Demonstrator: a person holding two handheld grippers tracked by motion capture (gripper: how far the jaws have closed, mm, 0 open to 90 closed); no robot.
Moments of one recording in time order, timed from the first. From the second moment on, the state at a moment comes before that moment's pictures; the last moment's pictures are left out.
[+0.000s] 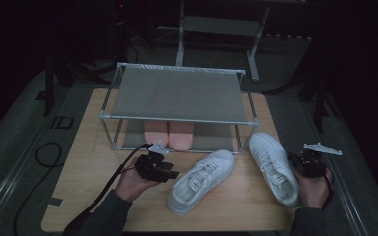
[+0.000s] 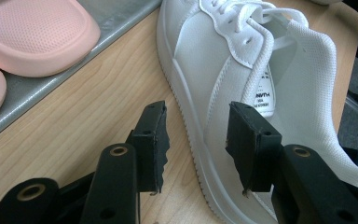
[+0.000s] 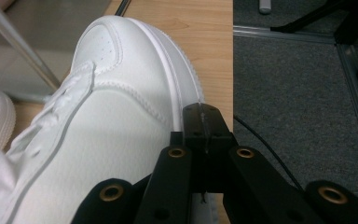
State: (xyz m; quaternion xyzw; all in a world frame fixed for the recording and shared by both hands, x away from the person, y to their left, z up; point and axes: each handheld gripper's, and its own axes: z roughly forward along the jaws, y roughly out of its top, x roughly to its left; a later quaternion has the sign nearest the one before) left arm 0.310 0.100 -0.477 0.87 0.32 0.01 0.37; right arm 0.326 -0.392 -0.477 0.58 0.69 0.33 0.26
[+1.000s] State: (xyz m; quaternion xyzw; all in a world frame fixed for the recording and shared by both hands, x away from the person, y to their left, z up) left arm 0.309 0.098 -0.477 0.87 0.32 0.01 0.38; right arm 0.292 -0.403 -0.481 0.58 0.70 0.33 0.25
